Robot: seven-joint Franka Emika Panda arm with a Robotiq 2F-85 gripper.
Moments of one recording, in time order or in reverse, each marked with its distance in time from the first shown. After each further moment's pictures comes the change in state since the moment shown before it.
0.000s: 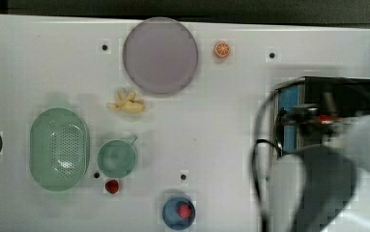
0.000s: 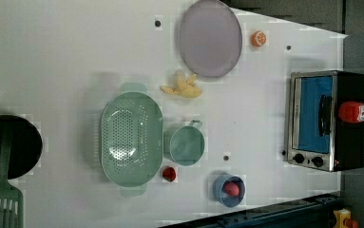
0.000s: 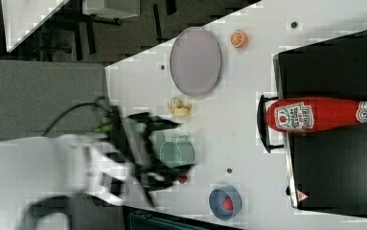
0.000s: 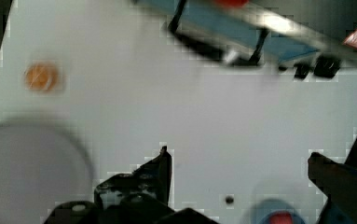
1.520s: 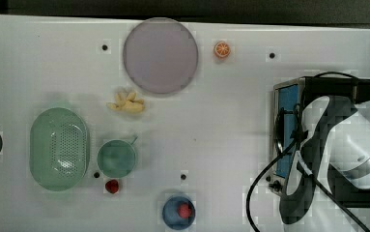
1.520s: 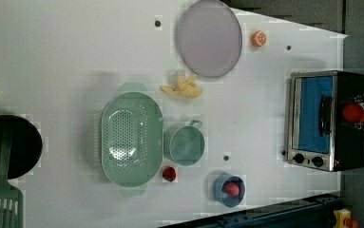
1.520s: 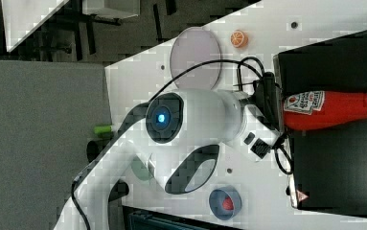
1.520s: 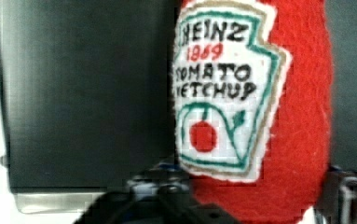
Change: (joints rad) arm -0.069 0.509 -0.181 0.077 0.196 0.389 0.001
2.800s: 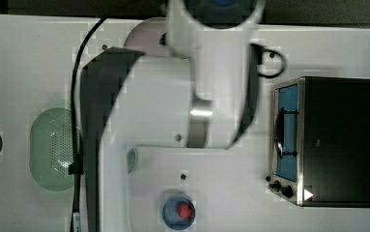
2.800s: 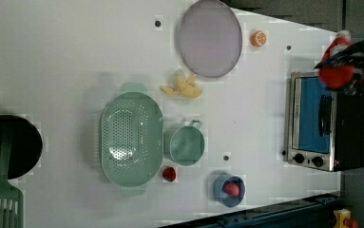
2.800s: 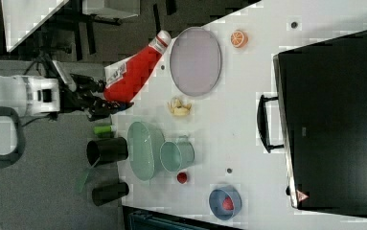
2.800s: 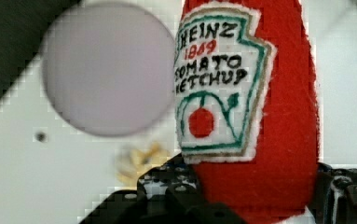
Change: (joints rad) arm 0.297 -0.229 0.360 0.148 -0.119 -0.399 0.005
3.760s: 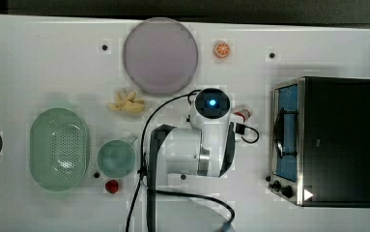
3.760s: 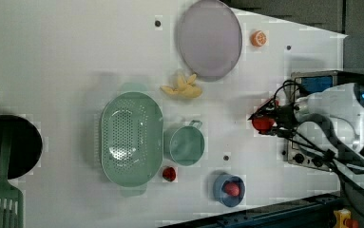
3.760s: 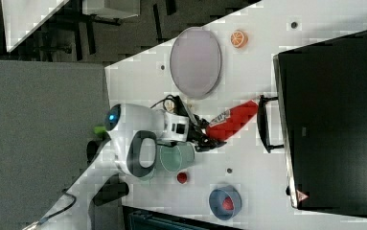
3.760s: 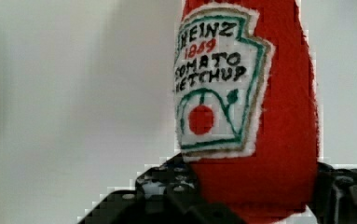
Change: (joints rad) arm -0.046 0.193 -0.029 -0.610 -0.054 0.622 0.009
